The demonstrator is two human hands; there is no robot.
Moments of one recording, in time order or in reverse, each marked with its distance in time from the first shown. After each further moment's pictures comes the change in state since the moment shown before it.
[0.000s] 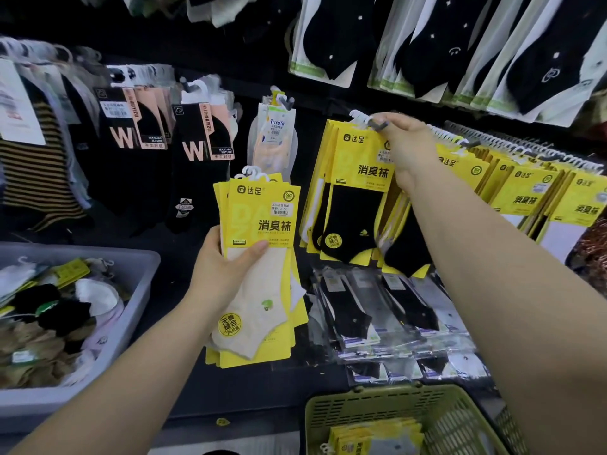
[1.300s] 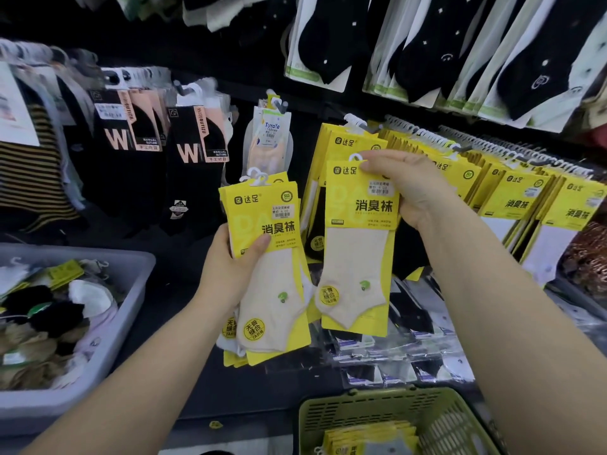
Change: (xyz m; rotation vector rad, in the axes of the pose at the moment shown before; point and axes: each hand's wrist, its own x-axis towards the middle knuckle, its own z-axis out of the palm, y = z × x) left_hand 0.001 0.002 0.019 0.005 -0.003 0.020; right_hand -0.046 0.004 -0.030 0.132 -0.264 0.169
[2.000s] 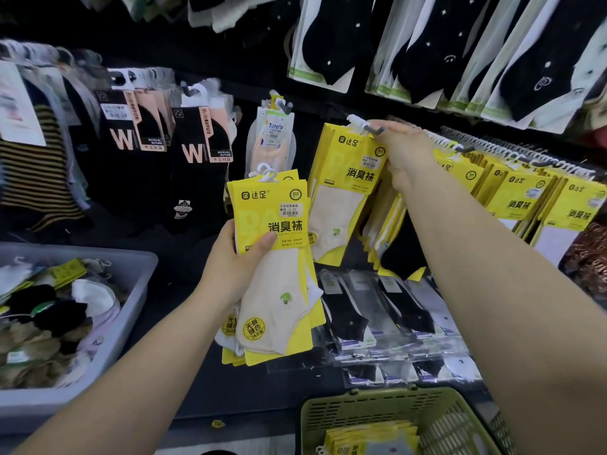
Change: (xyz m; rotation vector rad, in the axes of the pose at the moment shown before) left_hand -0.001 0.011 -0.005 0.006 -0.082 -0.015; right_hand 0.045 -0.015 0.019 0.013 0.271 -0.069
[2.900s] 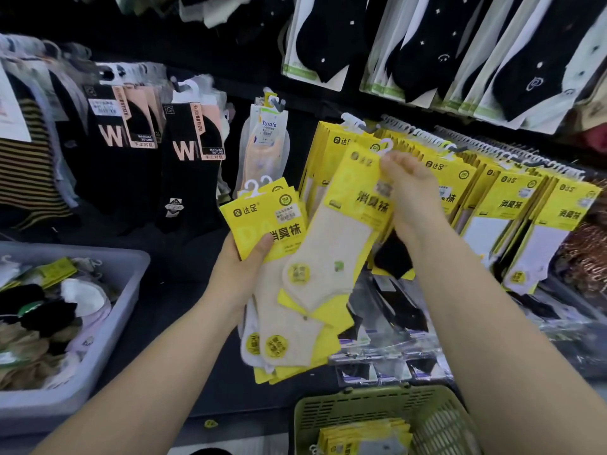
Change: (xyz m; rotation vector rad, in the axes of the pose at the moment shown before) left_hand -0.003 -0.012 0.022 -0.269 0.012 -0.083; right_hand -0.049 0.034 -0.028 -0.033 0.016 -0.084
